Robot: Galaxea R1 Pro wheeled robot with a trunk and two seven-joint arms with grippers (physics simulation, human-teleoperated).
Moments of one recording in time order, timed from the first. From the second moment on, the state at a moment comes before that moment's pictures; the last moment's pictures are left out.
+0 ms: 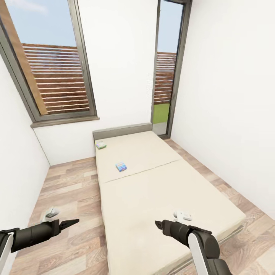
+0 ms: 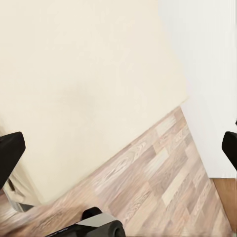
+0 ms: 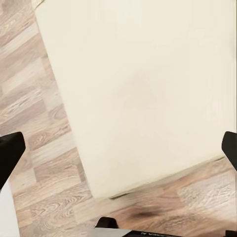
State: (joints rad) left arm -0.20 0.25 0.41 -1.41 0.04 1.03 -1.09; right arm -0.15 0.17 -0.02 -1.59 -0.22 0.97 -0.01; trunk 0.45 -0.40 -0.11
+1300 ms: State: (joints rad) left arm -0.20 0.25 0.41 -1.41 0.04 1.03 -1.09; right arm -0.15 0.17 -0.02 -1.59 -0.22 0.97 -0.01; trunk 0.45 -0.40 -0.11
